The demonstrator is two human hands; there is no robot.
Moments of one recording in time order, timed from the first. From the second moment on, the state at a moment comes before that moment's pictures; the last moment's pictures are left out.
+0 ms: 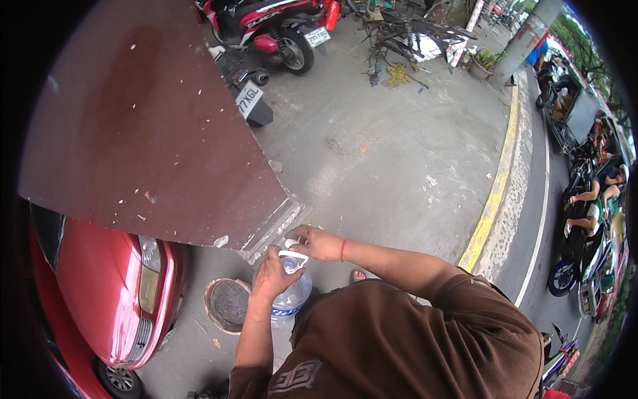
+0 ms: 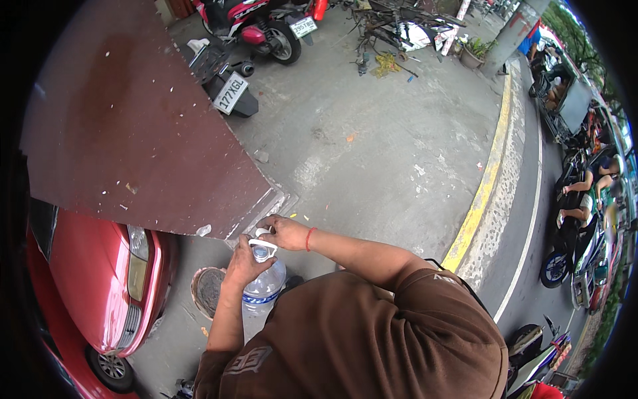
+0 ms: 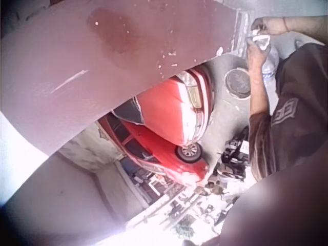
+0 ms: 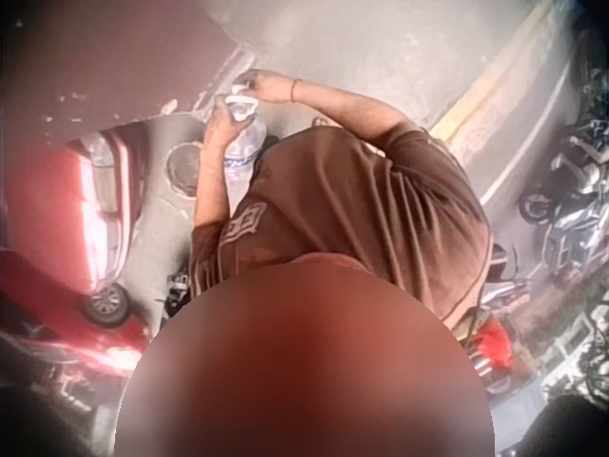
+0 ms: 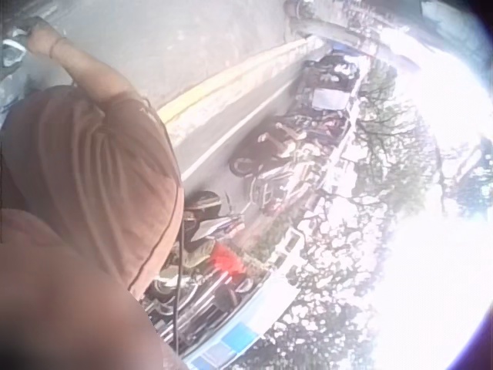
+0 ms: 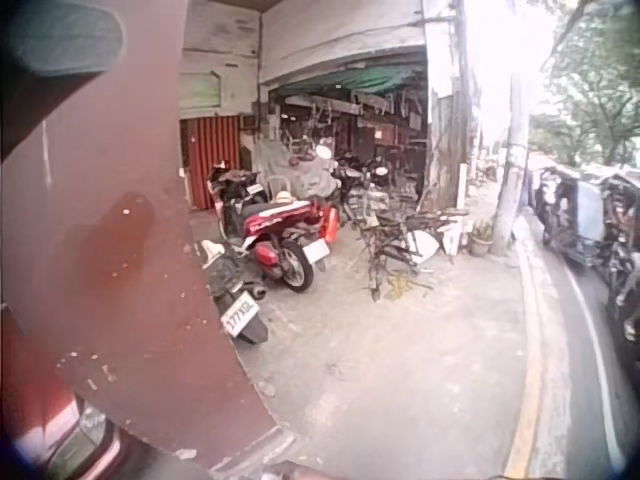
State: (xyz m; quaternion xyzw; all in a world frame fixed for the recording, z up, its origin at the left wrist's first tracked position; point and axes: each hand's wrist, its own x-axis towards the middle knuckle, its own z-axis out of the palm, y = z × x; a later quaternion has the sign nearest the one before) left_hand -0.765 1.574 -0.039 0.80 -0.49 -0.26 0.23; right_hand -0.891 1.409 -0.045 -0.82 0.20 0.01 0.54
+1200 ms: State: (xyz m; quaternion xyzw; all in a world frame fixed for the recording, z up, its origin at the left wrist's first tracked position) left_hand -1.027 0.875 -0.023 0.29 -0.80 -0.47 0.23; right_hand -1.240 0.892 0.047 -0.90 0.32 -0.12 0.25
